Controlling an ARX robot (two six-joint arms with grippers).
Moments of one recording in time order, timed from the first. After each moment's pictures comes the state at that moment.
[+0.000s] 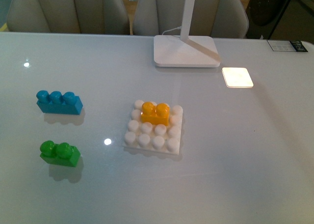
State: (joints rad) left arm 0.00 1.11 0.10 1.00 0.00 -0.01; right arm 0.00 0.00 0.01 0.00 0.00 0.00
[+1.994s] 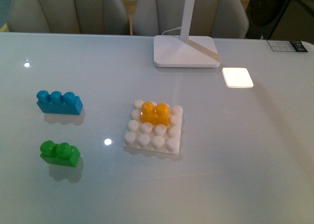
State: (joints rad) left arm 0.00 0.01 0.01 0.00 0.00 -0.01; right arm 0.00 0.00 0.01 0.00 0.00 0.00
